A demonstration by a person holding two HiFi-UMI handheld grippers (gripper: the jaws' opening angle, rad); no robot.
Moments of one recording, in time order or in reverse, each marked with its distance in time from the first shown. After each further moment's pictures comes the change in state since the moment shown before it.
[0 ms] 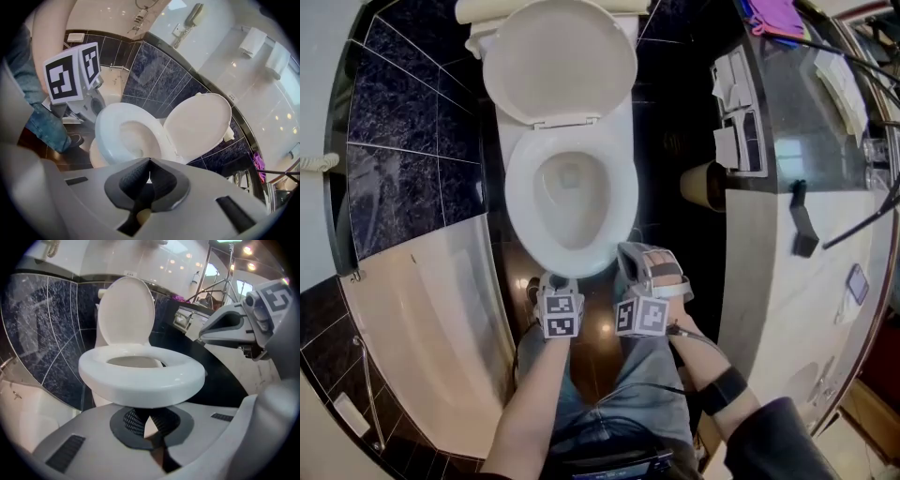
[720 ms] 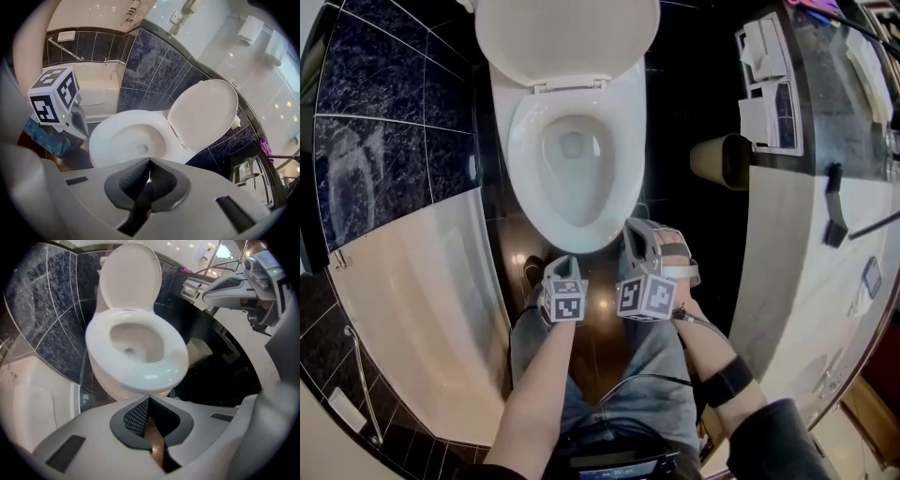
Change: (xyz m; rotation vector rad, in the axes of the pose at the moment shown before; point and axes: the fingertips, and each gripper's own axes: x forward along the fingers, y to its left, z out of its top) left arm 0.048 0.011 -0.116 -0.065 0.229 -0.002; right arm 0.045 0.032 -0.021 0.083 0.051 0.006
